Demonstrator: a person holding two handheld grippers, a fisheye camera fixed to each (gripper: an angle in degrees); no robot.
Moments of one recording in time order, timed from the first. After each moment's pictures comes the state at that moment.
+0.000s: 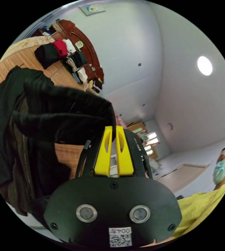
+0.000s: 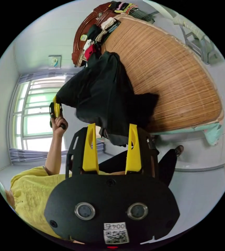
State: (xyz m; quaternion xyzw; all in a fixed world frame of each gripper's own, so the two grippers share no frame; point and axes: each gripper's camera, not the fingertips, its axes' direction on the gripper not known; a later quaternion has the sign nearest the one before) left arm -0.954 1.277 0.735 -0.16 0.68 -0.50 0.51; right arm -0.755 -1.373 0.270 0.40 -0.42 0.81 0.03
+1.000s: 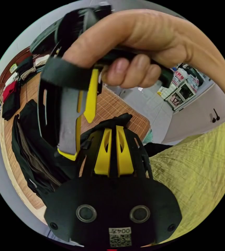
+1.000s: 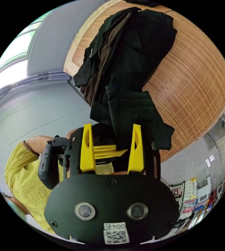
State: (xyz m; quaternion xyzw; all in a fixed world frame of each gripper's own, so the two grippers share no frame) left arm -0.729 1.157 0.515 -0.22 0.66 0.03 0.72; right arm -0.256 -1.324 0.323 0.21 -0.60 0.59 0.49
